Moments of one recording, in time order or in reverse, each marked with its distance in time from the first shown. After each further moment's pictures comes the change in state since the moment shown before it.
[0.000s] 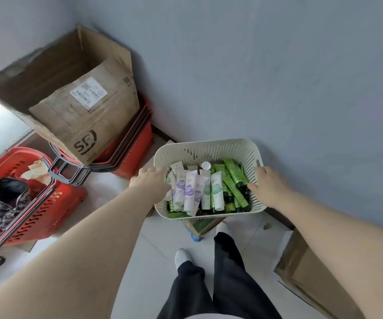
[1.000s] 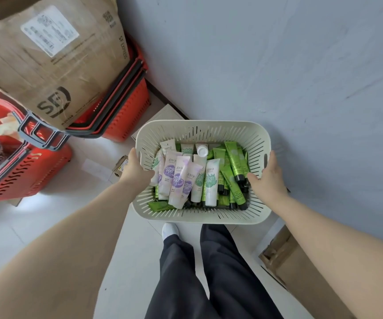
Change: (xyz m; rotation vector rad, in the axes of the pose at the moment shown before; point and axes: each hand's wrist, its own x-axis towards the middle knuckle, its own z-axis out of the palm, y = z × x) left_hand 0.068 -0.003 0.062 -0.896 -0.012 -0.458; right_hand 0.074 0.016 0.050 0.563 0.015 0.218
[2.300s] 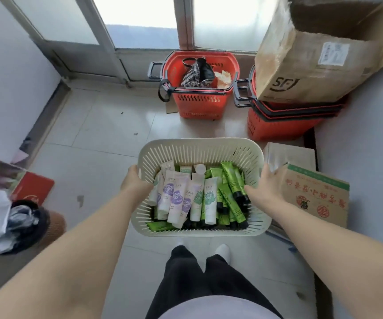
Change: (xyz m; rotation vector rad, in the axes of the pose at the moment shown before) left_hand -0.355 -0.396 -0.037 -0.698 0.680 -0.469; right_hand -0.306 -0.103 0.164 -0.525 -0.455 -0.767
